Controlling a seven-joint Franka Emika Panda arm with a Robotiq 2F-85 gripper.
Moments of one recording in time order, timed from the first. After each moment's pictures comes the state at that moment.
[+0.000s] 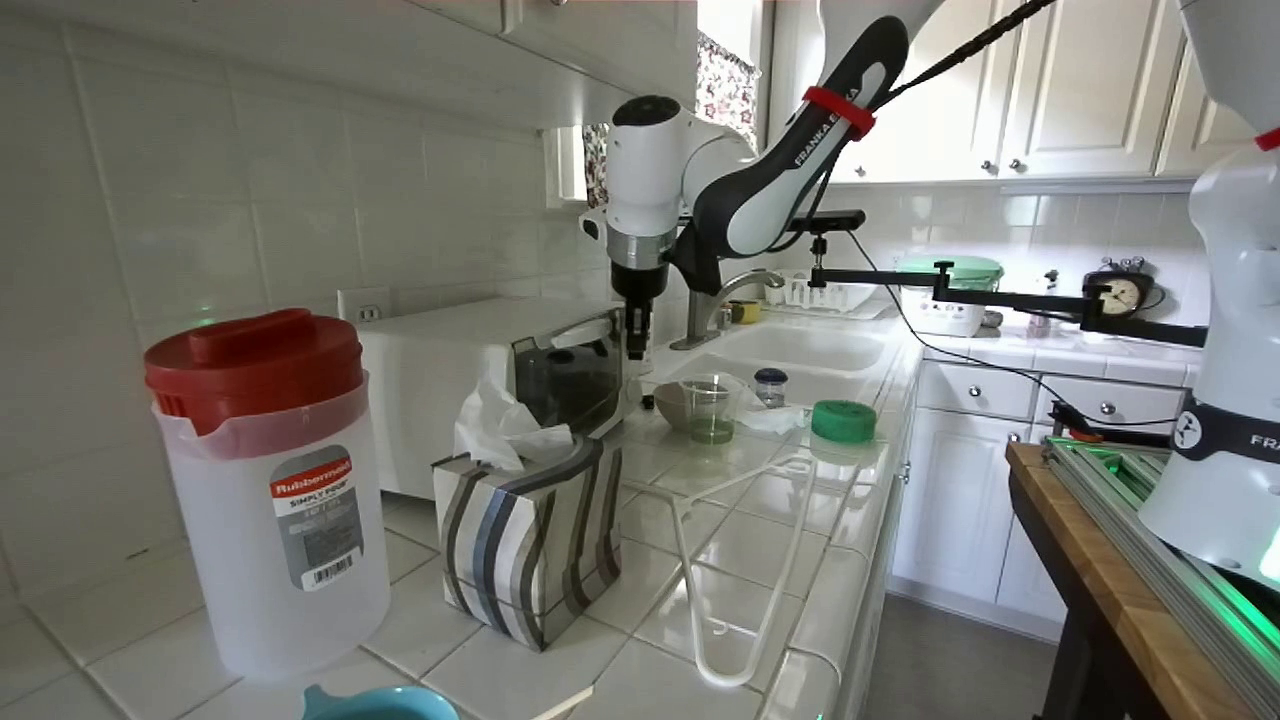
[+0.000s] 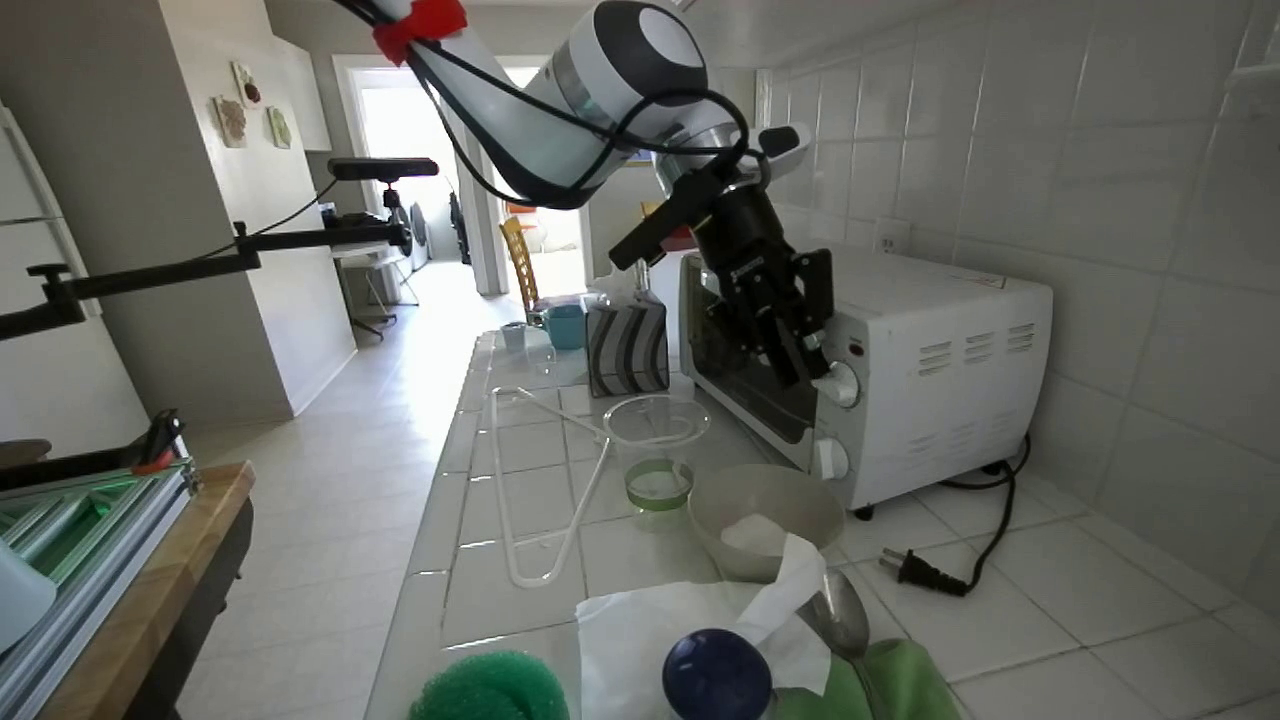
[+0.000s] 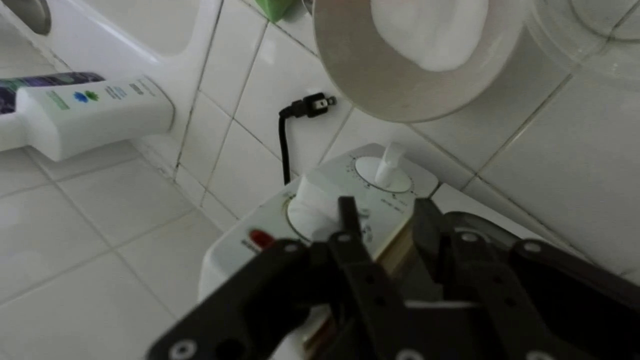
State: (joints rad) arm 0.04 0.46 -0.10 -1.91 -0.81 2.49 0.22
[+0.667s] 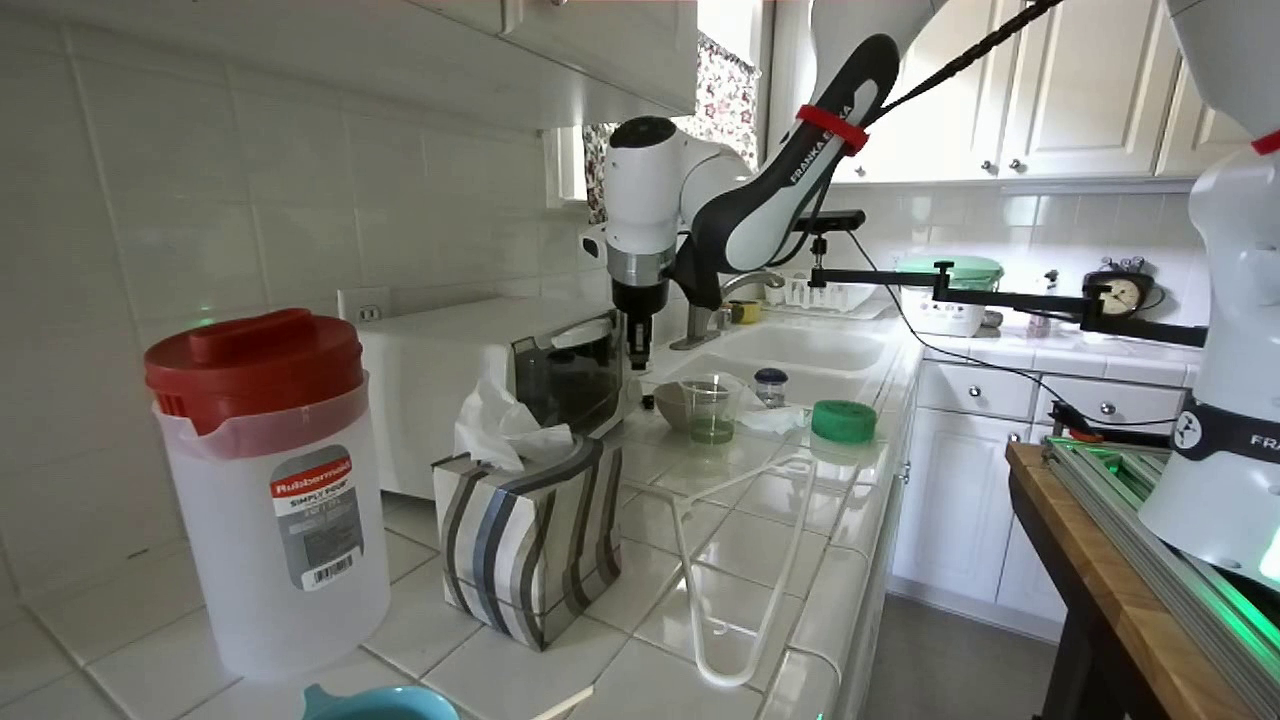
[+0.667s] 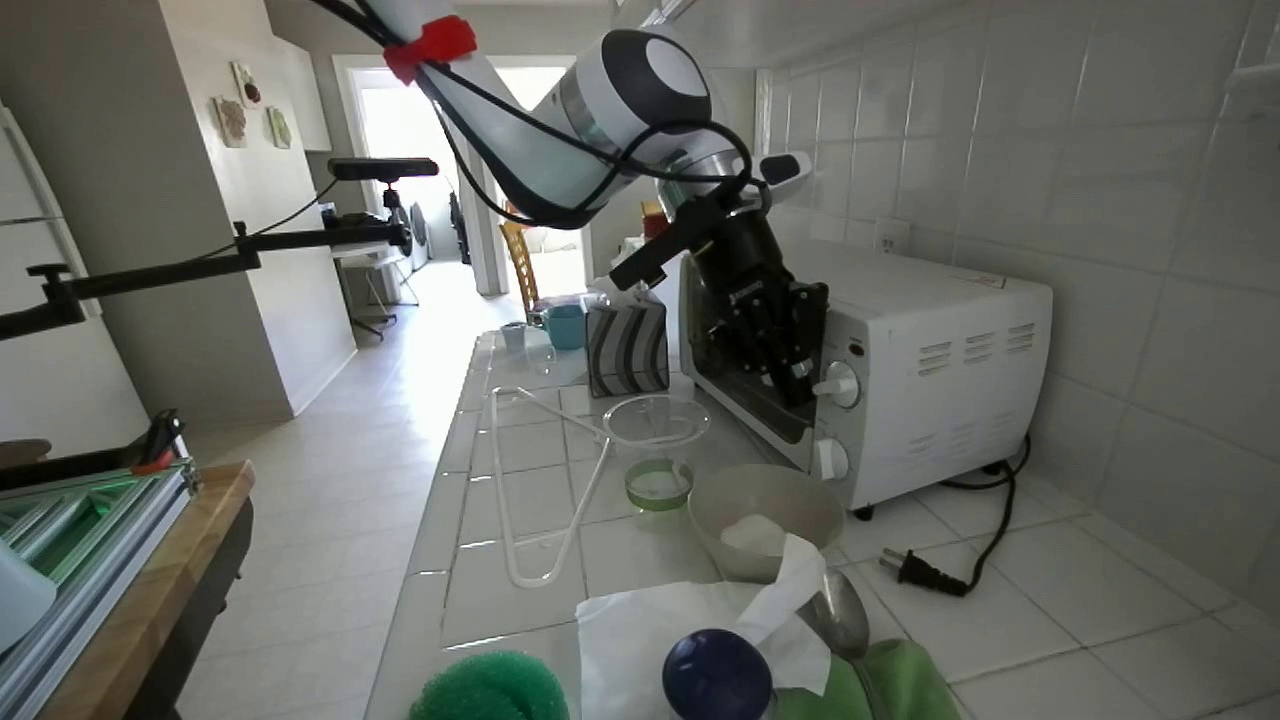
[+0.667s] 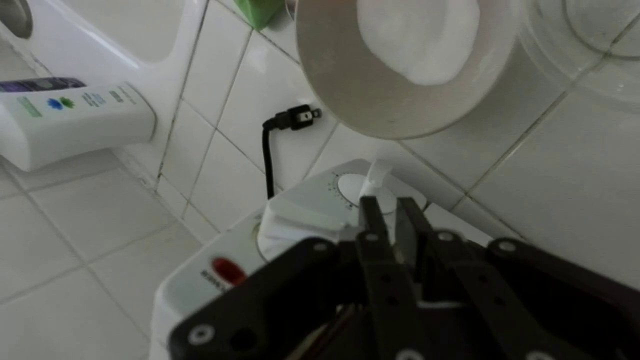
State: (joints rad) arm 0.04 0.50 -0.10 -1.90 -0.81 2.50 0.22
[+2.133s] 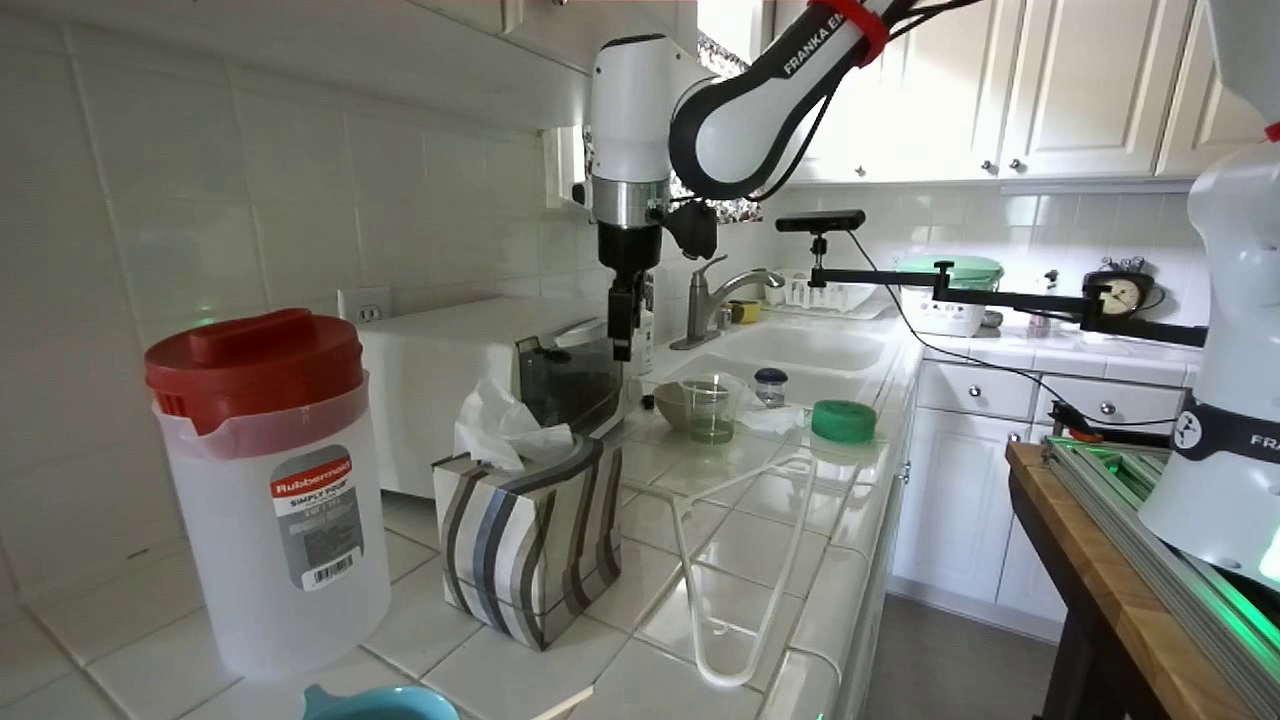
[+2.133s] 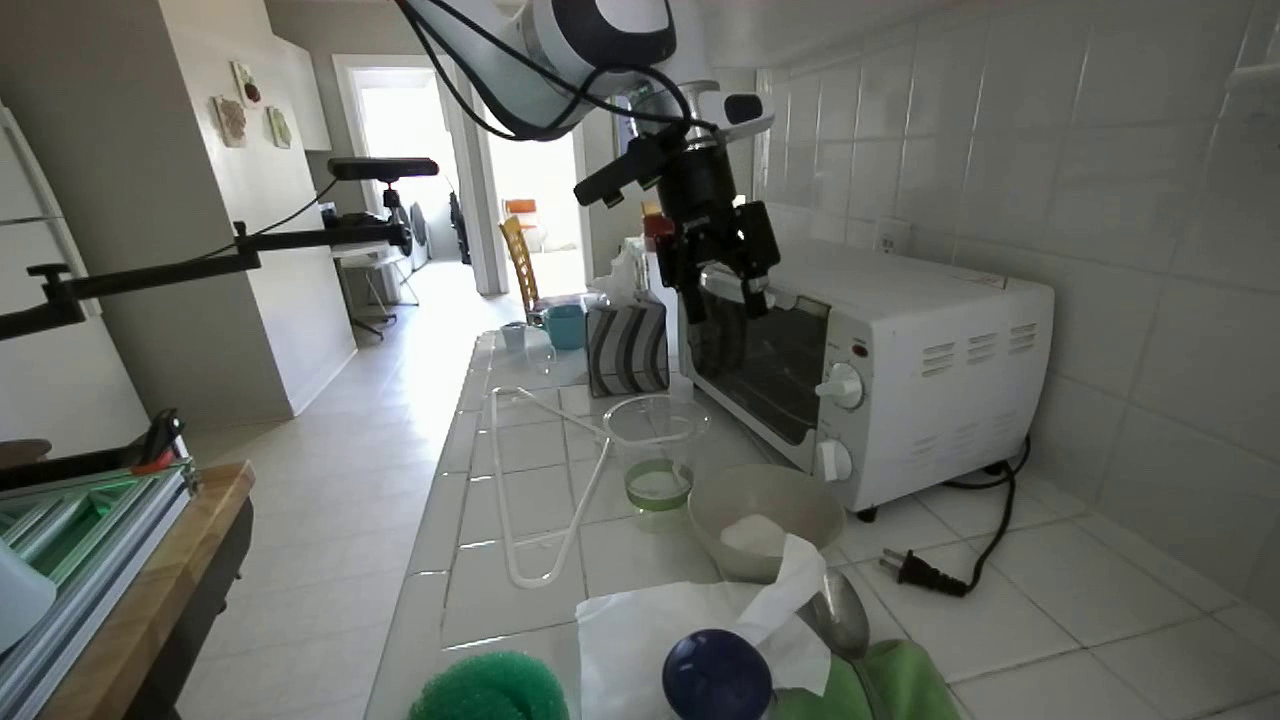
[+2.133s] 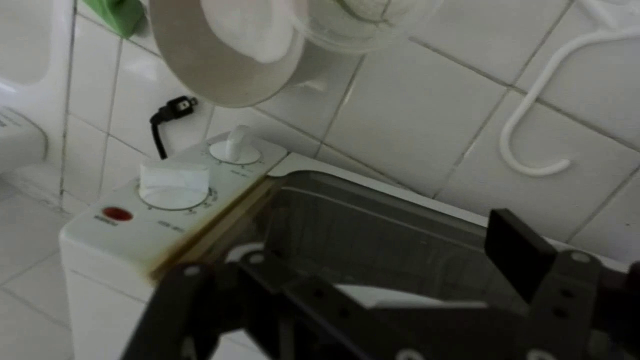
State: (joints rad) arm 0.05 0.37 -0.01 -1.93 -0.41 2.39 0.09
